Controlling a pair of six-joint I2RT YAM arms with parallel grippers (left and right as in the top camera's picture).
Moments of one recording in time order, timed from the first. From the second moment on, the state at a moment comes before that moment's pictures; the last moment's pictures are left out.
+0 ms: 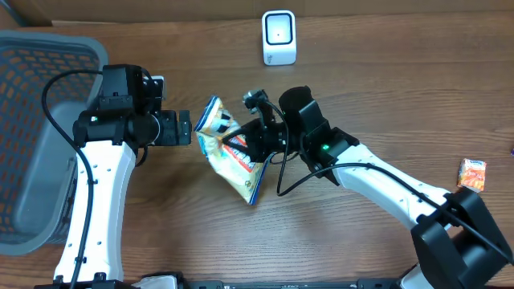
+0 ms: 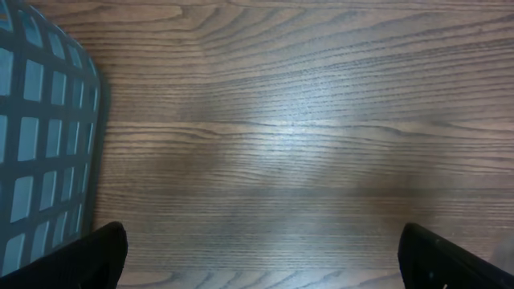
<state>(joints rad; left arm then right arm) 0.05 1.44 1.32 -1.01 0.05 0.01 0.66 1.72 1.09 0.16 -0.76 0.45</state>
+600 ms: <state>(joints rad) 0.05 1.44 1.32 -1.01 0.05 0.01 0.64 2.05 0.88 1.01 -1.07 0.73</state>
